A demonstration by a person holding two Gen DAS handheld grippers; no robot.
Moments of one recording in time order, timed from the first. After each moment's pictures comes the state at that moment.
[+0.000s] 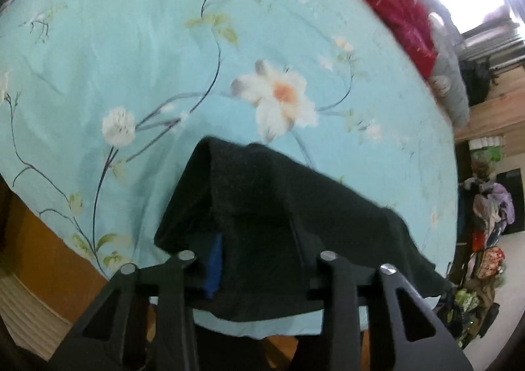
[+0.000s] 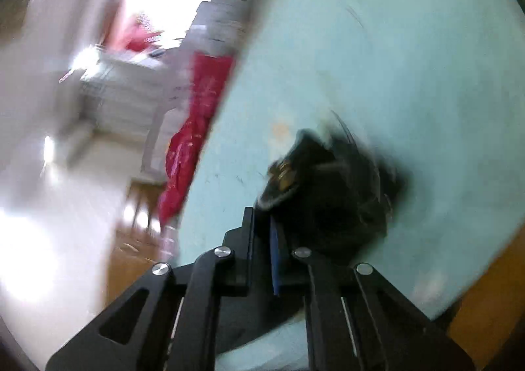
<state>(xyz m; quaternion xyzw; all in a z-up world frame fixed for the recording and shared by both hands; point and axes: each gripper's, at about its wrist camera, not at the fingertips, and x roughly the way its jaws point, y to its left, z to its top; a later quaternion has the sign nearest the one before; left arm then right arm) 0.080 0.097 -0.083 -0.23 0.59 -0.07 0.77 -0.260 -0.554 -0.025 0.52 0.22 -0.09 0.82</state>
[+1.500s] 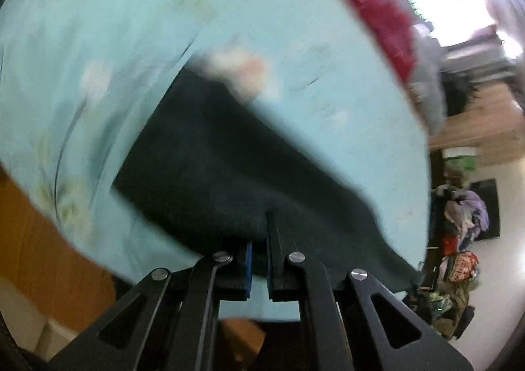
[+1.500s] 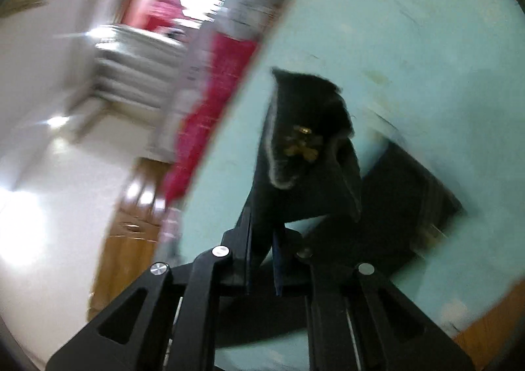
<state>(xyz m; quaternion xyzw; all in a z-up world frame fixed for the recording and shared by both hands) 0.040 0.065 -0.099 -0.29 0.61 -0.10 0.73 -0.232 -0.542 -0.043 0.55 0.27 -0.05 0.79</state>
